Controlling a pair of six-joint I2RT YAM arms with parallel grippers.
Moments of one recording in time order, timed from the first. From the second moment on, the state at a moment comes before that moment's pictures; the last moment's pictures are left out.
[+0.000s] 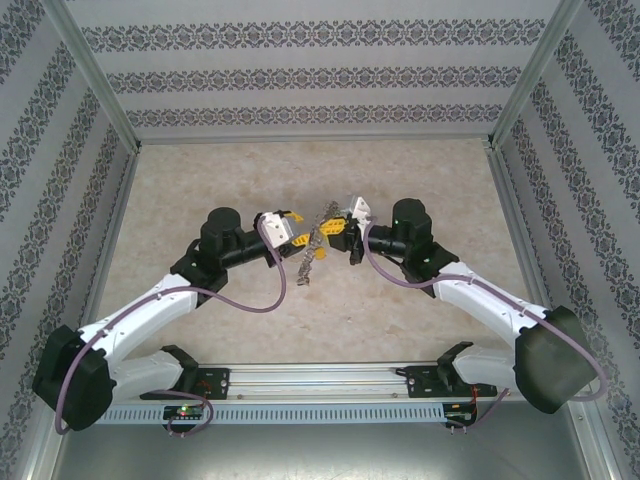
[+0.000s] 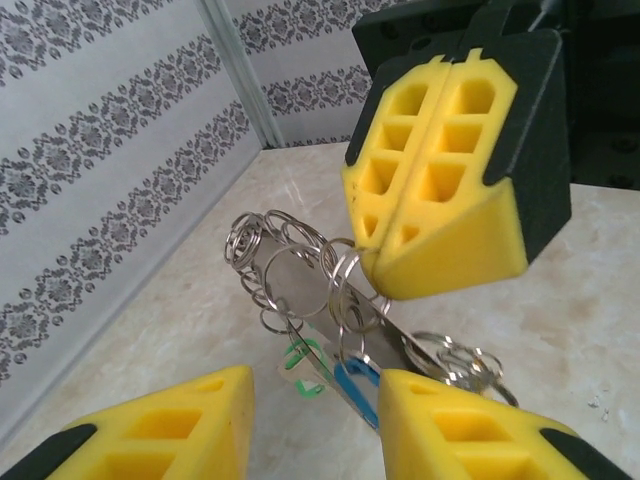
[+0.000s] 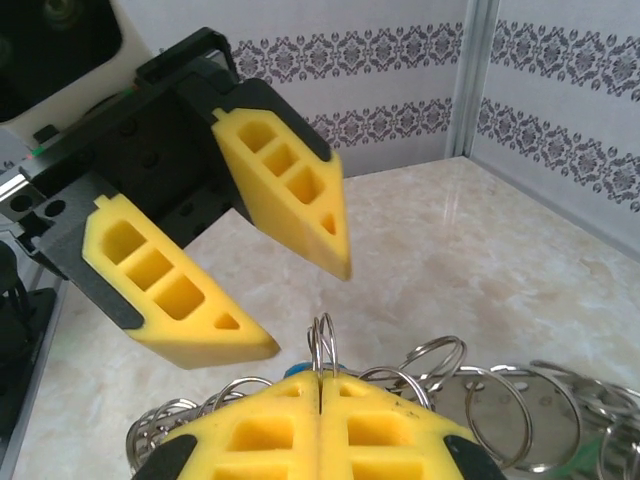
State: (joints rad) left arm -0.54 1.15 0.72 0.20 0.47 0.45; right arm 0.55 1.23 0.71 0.32 -0.72 -0.08
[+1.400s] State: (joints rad) left arm -0.52 1.22 0.80 0.04 0.64 0.48; right arm 0.55 1.24 0.76 0.14 -0.75 -0.28
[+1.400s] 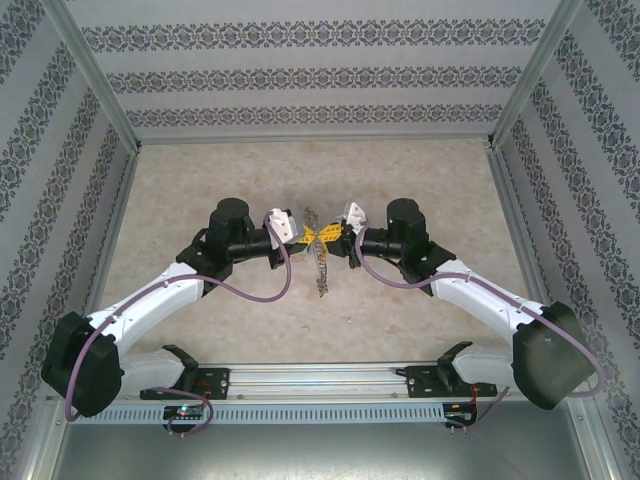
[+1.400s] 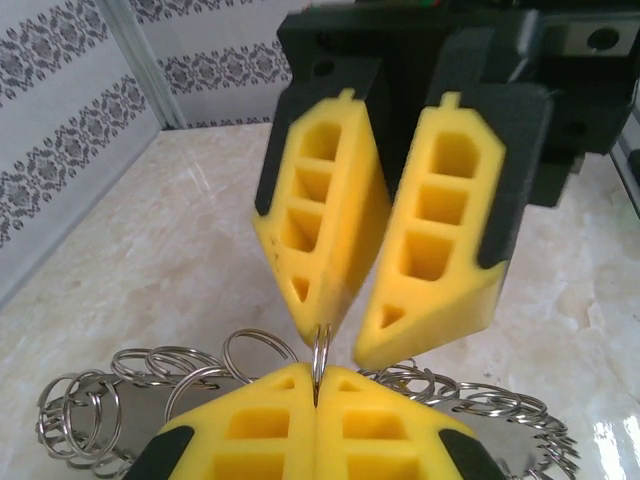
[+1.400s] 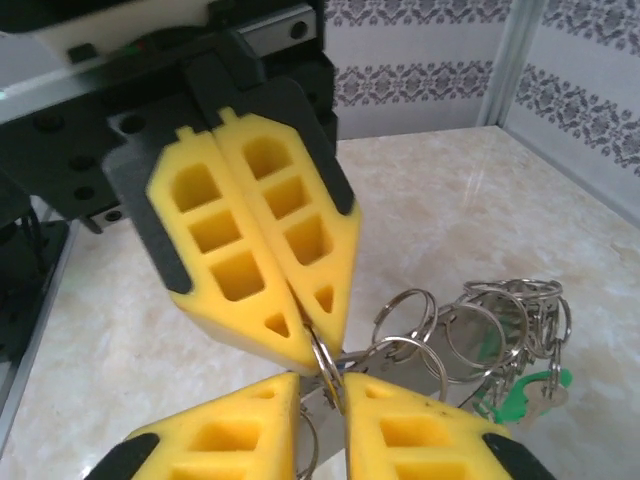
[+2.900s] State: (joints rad) left arm -0.50 1.23 0.85 -0.10 0.68 0.57; right arm 0.55 1.29 0.85 0.01 -0.77 -0.33
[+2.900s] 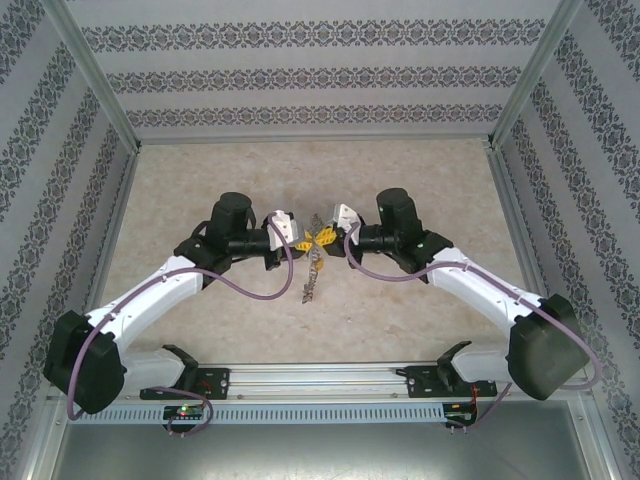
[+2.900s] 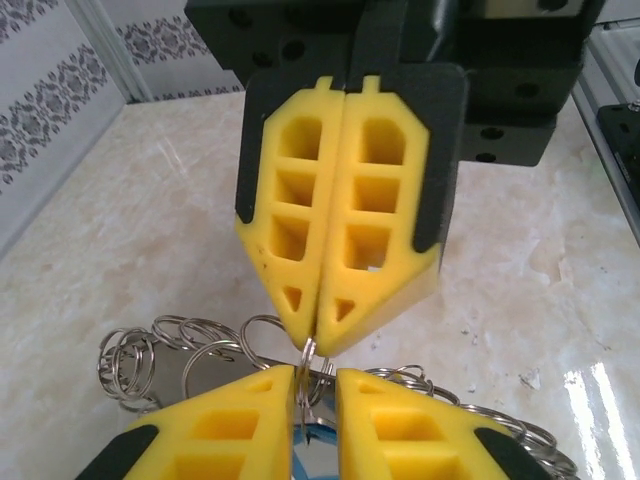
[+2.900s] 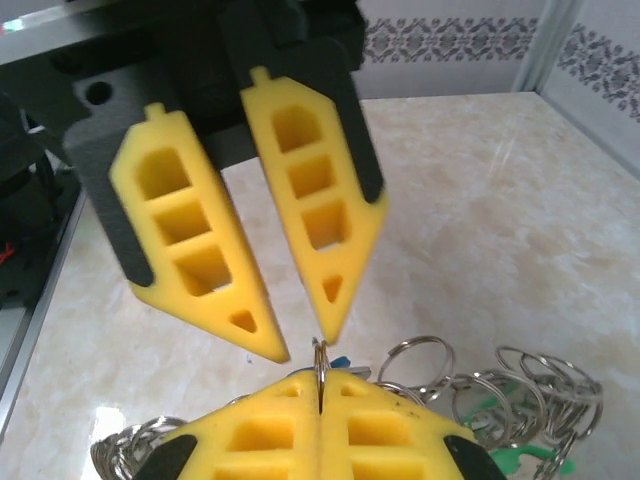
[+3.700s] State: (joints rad) left arm -0.49 1.25 0.82 0.04 0.69 0.47; right arm 0.56 1.25 0.65 0.61 -0.53 0.15
